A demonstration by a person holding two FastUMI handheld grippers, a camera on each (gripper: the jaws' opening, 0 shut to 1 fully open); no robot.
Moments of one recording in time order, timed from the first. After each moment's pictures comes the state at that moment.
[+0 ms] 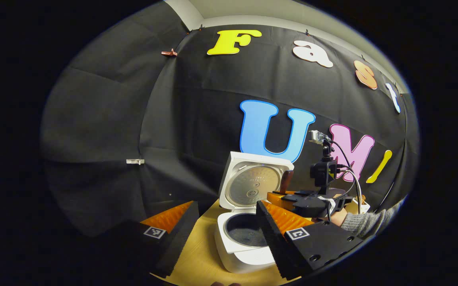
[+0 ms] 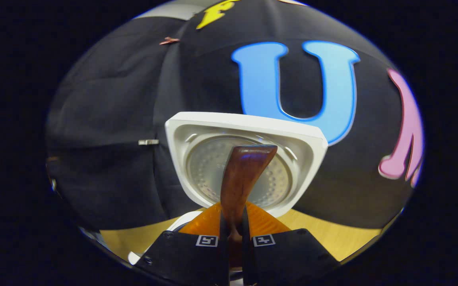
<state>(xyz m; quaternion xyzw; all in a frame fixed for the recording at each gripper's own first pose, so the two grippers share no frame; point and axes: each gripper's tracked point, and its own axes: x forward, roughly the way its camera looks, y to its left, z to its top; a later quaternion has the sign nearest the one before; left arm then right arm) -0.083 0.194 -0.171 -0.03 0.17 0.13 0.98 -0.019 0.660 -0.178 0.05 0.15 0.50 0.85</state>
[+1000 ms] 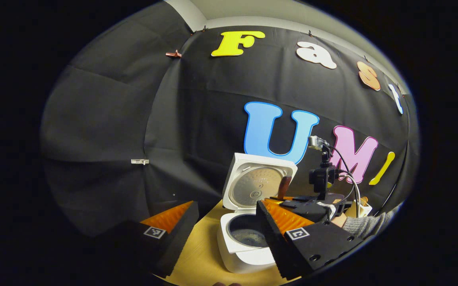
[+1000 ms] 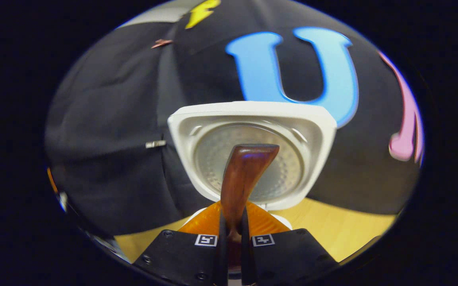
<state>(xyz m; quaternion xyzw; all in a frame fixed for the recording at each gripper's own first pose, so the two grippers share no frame) -0.085 0.190 -0.167 -0.04 0.16 0.14 0.98 -0.018 0.655 -0.207 0.18 0.27 0.47 0.82</state>
